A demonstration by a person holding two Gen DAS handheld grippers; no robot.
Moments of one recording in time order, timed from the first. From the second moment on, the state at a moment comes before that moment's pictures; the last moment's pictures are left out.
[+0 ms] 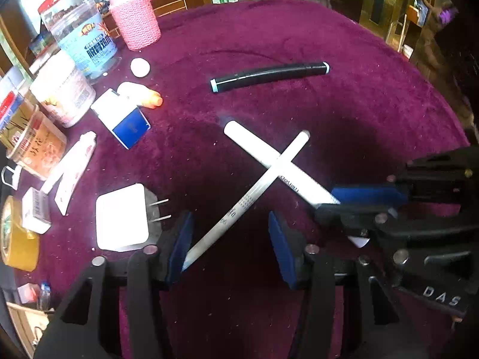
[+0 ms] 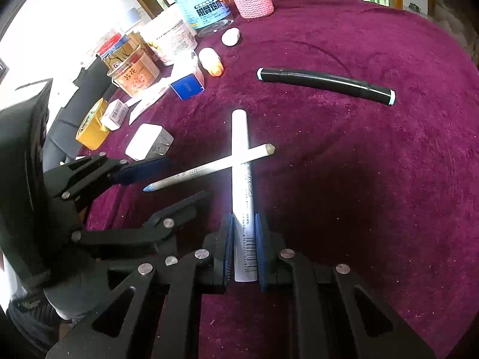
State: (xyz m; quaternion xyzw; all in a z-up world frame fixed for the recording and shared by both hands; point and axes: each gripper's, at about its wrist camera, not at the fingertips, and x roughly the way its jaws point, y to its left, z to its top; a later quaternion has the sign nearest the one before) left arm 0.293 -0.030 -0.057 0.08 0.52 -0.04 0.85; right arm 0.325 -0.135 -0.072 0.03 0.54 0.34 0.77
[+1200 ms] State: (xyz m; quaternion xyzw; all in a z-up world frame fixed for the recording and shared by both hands) left arm 0.019 0.109 0.015 -0.26 0.44 0.04 0.86; right arm 0.246 -0.116 -0.066 0.03 0.50 0.24 0.83
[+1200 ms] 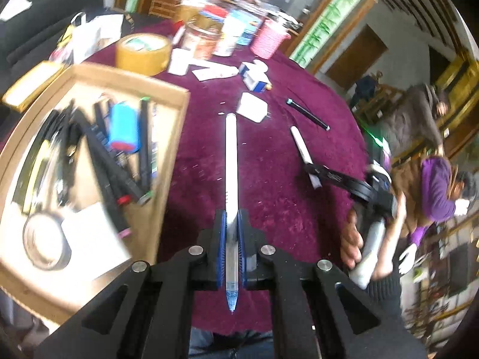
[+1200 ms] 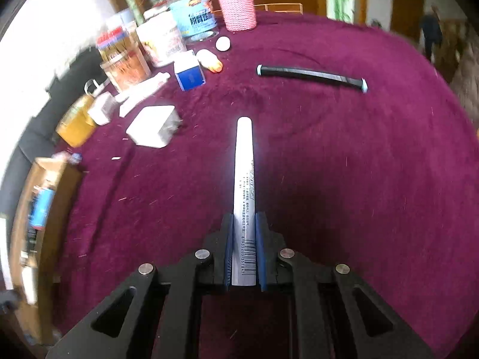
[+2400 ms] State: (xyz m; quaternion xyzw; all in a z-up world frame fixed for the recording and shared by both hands) left arm -0.037 0.252 -0.015 -0.36 0.41 0.17 0.82; right arm 0.081 0.089 -0.021 0.02 0.45 0.51 0.73
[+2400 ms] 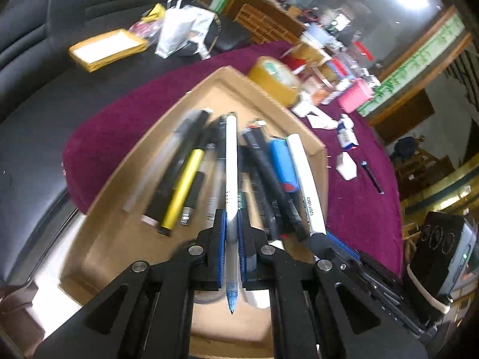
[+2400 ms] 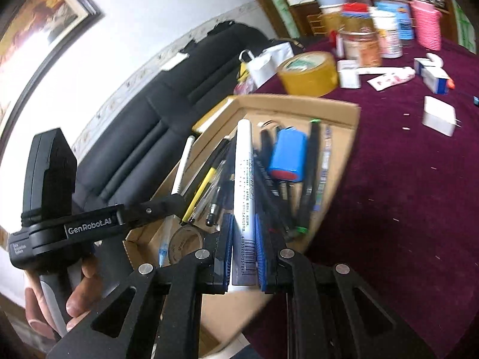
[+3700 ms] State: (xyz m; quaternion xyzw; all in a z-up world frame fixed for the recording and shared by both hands) left arm -0.014 0.166 0.033 -0.26 0.37 0.16 0.88; right arm 0.098 -0.018 0.027 -0.01 0.36 0.56 0.75
